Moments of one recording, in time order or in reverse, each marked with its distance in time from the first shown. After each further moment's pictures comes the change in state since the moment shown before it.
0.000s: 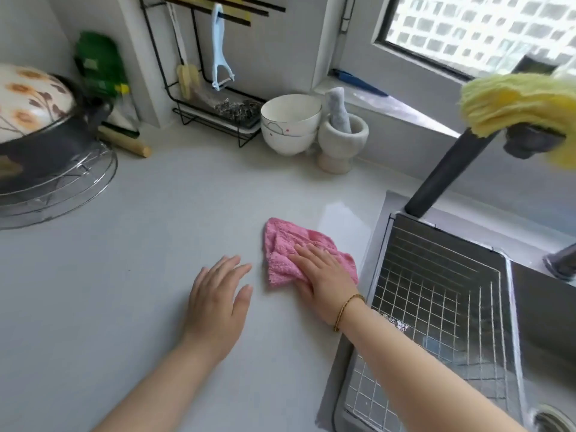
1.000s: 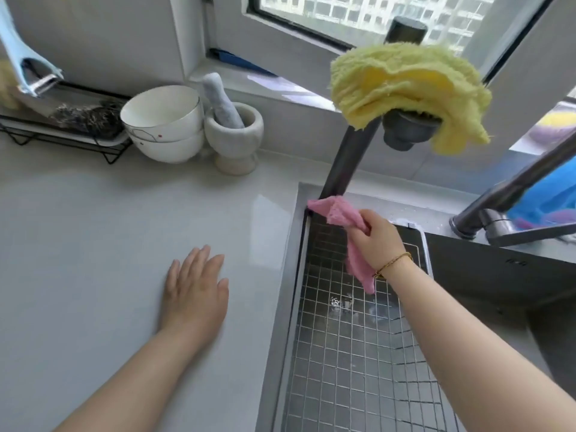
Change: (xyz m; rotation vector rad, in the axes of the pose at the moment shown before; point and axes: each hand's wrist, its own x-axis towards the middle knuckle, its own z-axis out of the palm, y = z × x) left_hand 0.086 0.071 0.080 0.222 -0.420 0.010; right_hand -0.032 0.154 -0.097 0.356 0.354 0.654
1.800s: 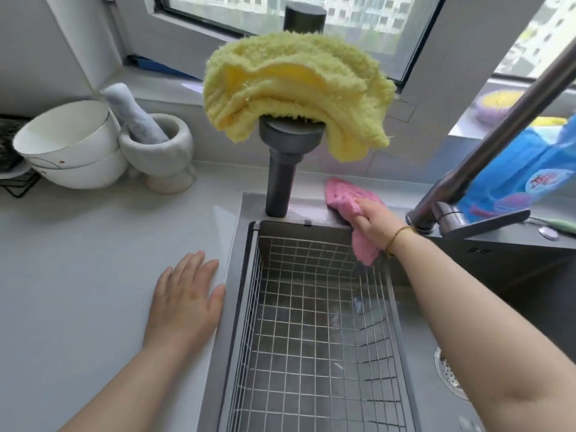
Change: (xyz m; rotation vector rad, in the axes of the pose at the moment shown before) left_hand 0.037 0.061 0.029 -0.054 -0.002 0.122; right_hand 0.069 0.103 -0.059 -0.367 -0.130 -0.034
